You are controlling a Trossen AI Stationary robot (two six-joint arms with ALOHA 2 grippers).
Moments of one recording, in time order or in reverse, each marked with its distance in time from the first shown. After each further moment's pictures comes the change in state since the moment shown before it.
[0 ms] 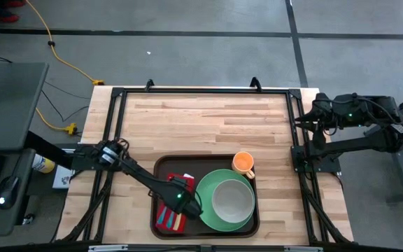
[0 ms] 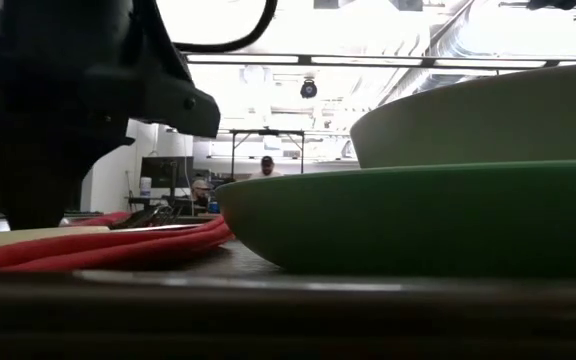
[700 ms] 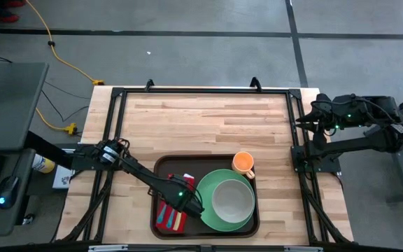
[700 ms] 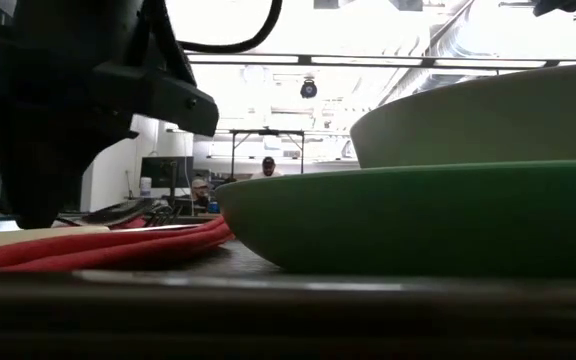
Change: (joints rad) left arm 0.020 0.002 0.027 -0.077 0.025 0.003; right arm 0.000 0.000 0.000 -0.042 0.008 0.001
